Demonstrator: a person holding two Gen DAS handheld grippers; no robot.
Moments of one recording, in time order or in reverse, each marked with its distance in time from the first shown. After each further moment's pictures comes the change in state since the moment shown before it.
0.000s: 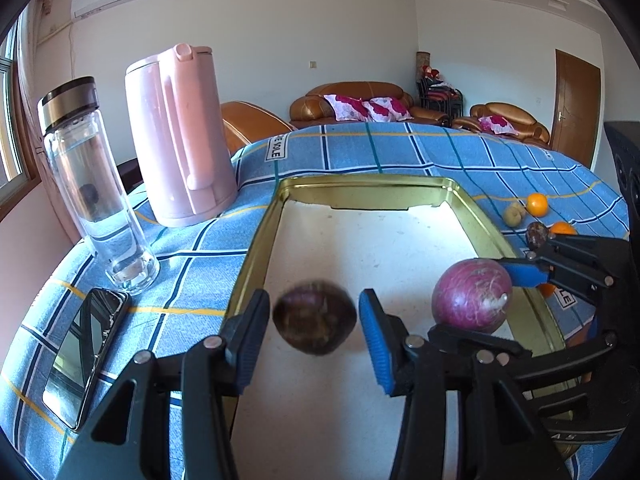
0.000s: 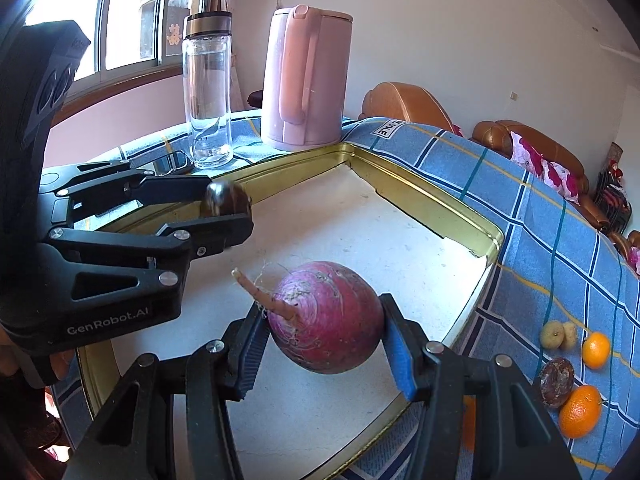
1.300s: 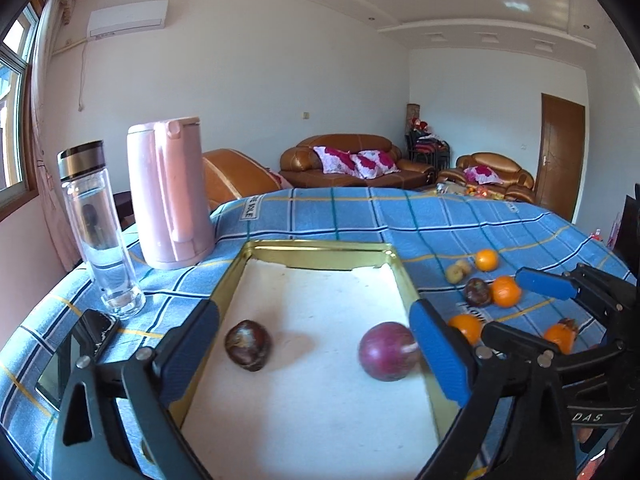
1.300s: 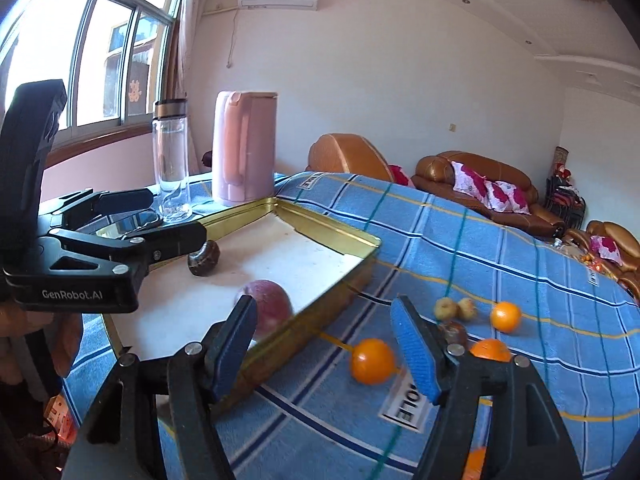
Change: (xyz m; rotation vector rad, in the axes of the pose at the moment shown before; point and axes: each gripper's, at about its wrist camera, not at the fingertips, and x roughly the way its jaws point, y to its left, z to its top) left arm -0.065 -0.045 0.008 -0.044 -0.212 -0.073; right arm -0.110 -0.043 -0.047 0.122 -0.227 -0.187
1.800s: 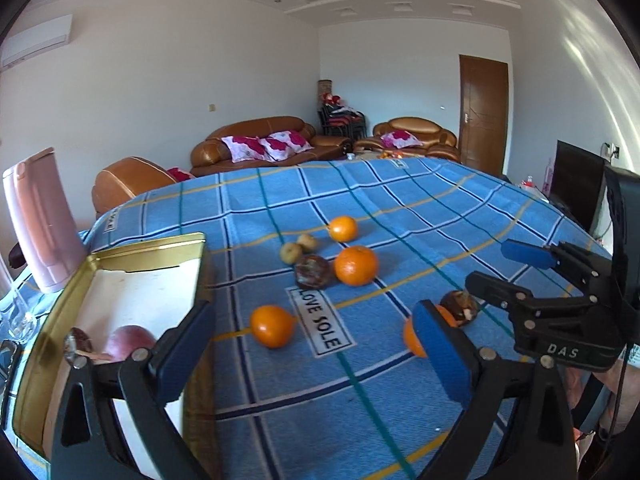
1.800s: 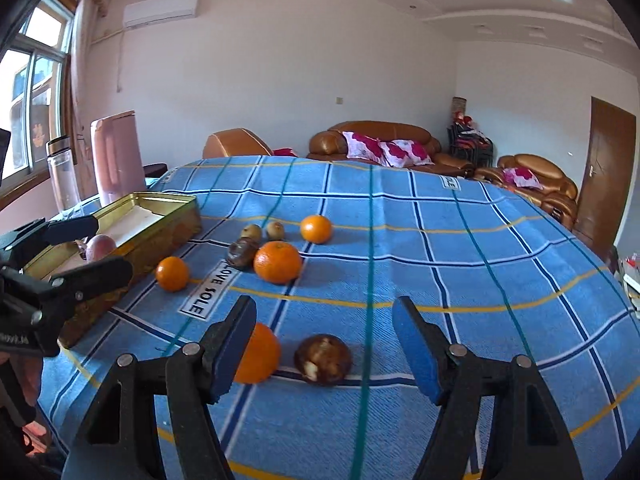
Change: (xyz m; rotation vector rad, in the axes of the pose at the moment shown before) left arm 0.022 -0.156 -0.014 0.185 0.092 -0.255; right arm -0.071 -0.129 -0.077 0.260 0.058 -0.289
